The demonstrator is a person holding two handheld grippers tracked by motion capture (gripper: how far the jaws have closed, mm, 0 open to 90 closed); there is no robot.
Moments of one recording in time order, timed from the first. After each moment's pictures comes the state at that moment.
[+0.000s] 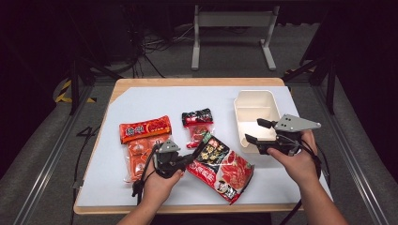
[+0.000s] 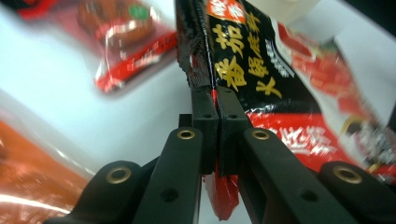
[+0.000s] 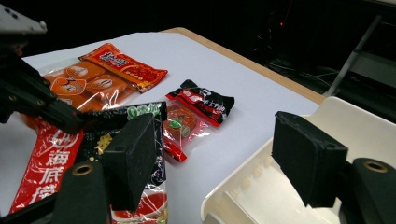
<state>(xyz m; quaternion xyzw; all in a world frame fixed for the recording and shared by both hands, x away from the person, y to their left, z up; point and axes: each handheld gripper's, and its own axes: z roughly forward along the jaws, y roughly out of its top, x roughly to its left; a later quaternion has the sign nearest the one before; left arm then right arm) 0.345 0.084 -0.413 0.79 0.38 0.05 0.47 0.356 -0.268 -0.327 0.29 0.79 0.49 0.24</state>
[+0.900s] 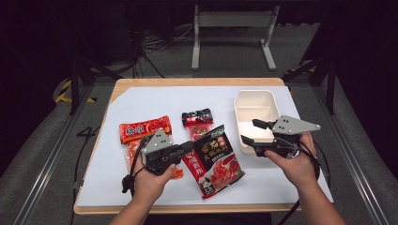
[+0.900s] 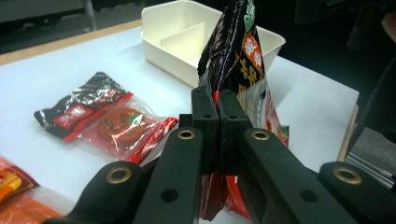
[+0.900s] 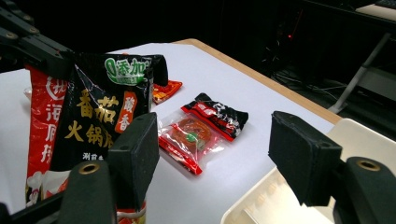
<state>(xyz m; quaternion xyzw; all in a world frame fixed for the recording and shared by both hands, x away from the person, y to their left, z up) 0.324 0.096 -0.346 0.78 0.29 0.12 0.54 0.345 -0.254 -0.315 0.26 0.79 0.50 0.24</state>
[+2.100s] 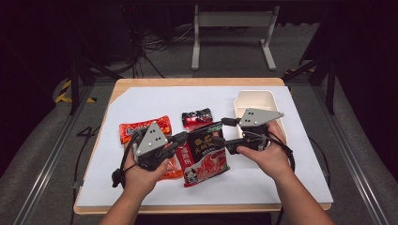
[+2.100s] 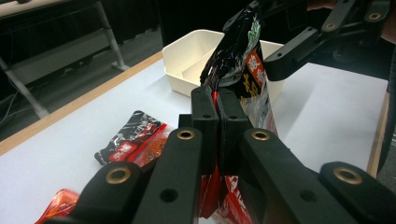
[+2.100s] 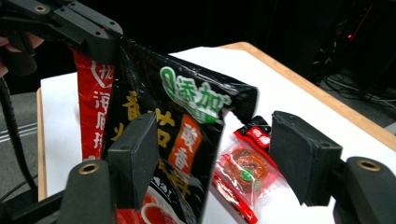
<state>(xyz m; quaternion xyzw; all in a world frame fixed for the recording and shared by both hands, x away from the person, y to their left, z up) 0.320 0.106 -0.311 0.79 0.23 0.21 0.52 0.365 -0.182 -0.303 0.20 0.83 0.50 0.17</state>
